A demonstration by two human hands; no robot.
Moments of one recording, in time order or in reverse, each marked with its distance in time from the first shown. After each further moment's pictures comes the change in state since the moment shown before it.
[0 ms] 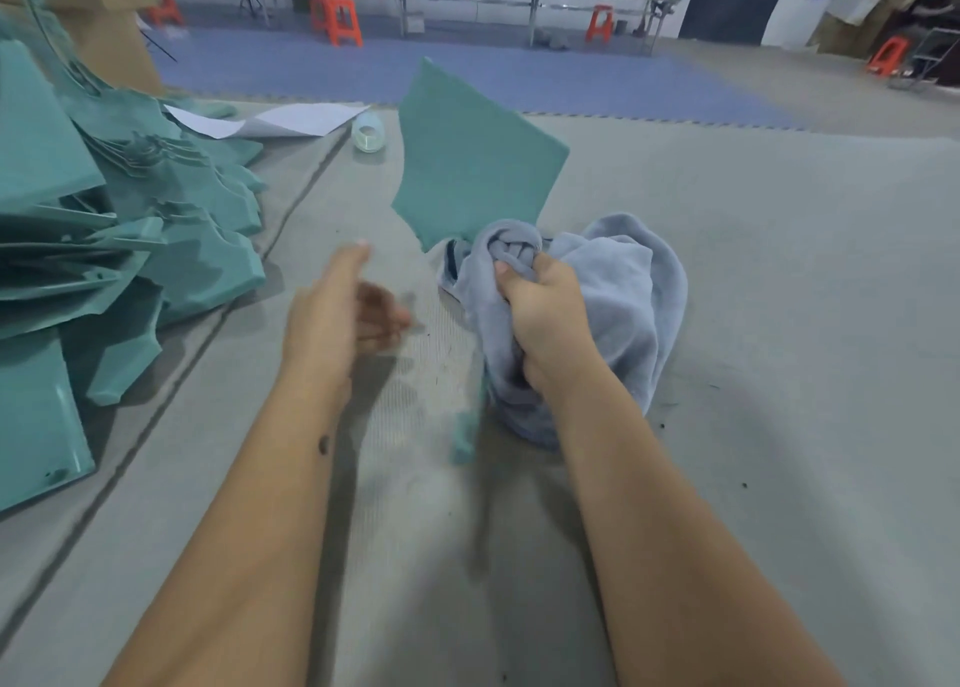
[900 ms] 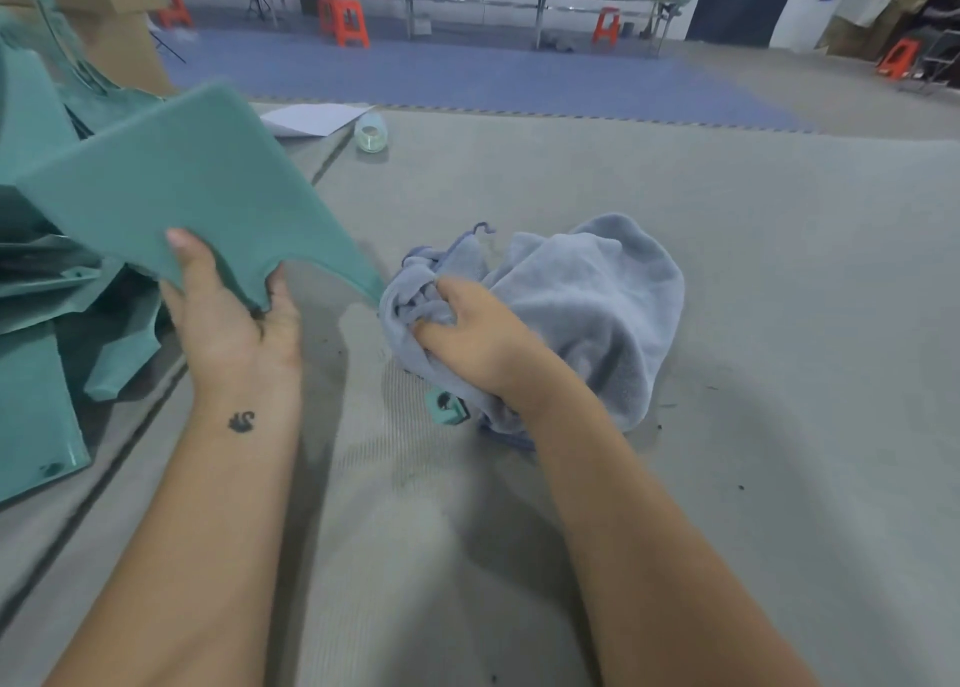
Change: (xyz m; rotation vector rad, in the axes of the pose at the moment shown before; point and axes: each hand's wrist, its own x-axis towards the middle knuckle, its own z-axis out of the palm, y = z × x) left_hand 0.000 0.009 -0.032 -0.890 0.310 0.299; right_hand -0.022 -0.010 0.015 -0.519 -0.611 -0.146
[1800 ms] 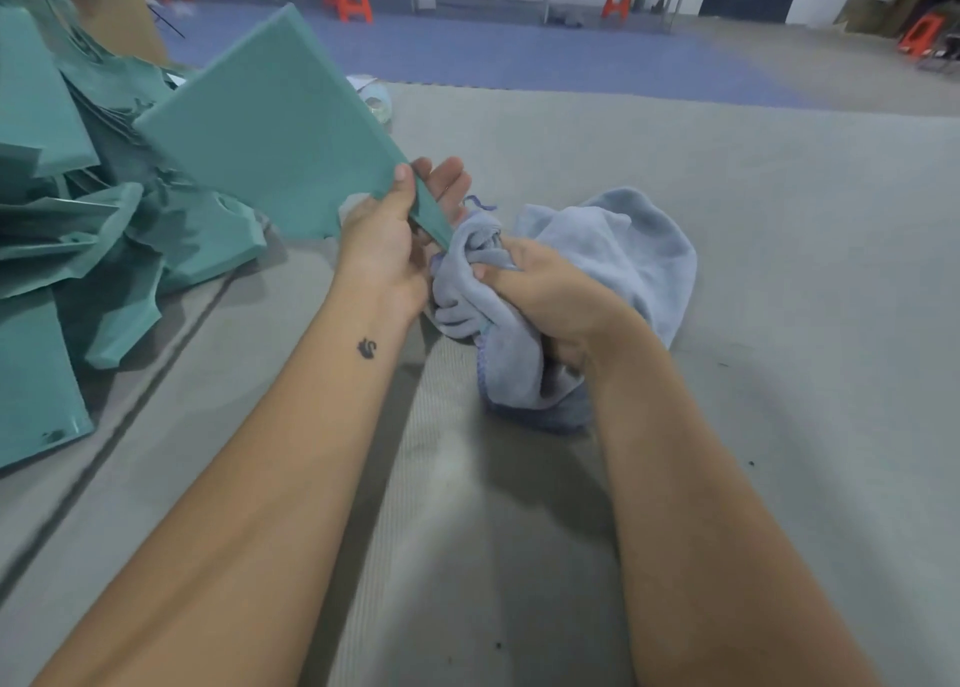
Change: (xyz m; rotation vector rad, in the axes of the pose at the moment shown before) left_hand -0.013 -0.063 0.056 0.156 -0.400 -0.422; right_hand -0.014 0.018 -0.036 0.450 -0.043 0.033
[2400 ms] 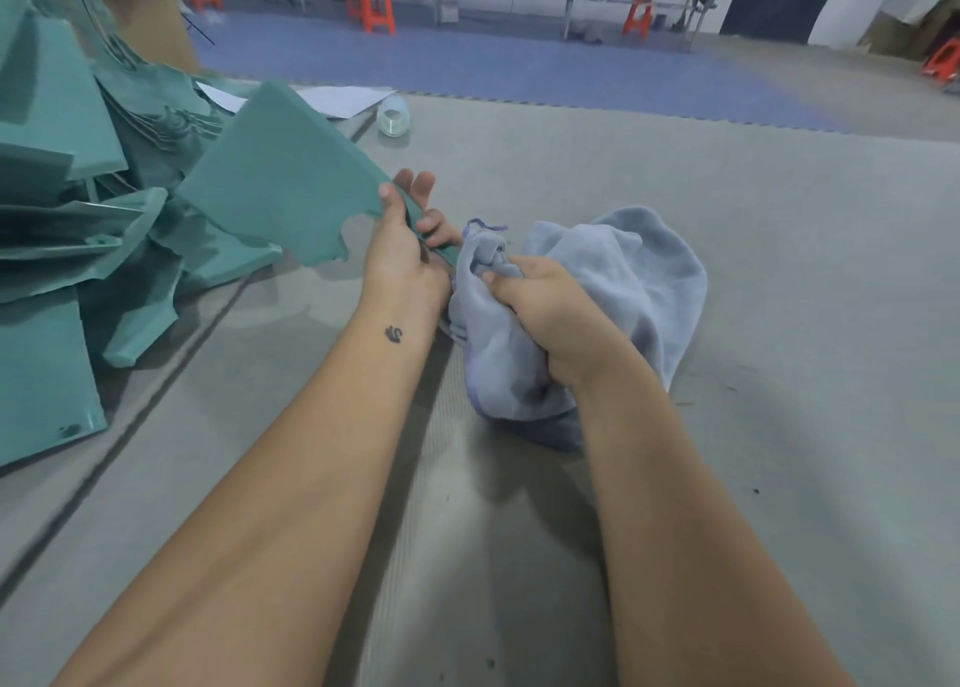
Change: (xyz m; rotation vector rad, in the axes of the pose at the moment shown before) left_hand 0.025 -0.012 0.000 -0.389 0.095 0.029; right_hand 0.008 0.002 0.006 -0.151 0.203 0.059
